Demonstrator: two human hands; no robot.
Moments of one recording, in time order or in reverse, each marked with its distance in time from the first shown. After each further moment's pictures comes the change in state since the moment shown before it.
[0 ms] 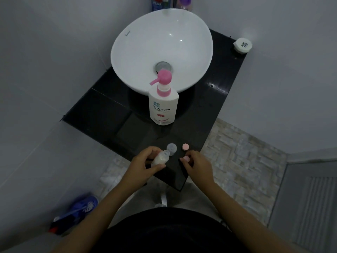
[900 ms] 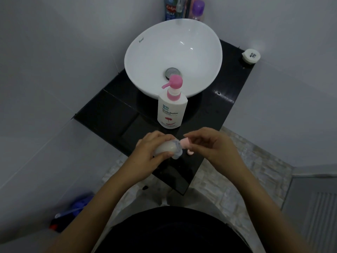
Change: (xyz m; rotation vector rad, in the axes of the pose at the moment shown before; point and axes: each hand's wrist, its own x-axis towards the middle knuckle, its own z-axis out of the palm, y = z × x) left_hand 0.002 0.060 -0.026 0.356 -0.034 0.196; right_hand 0.009 -0.108 -0.147 0.476 -0.201 -0.198
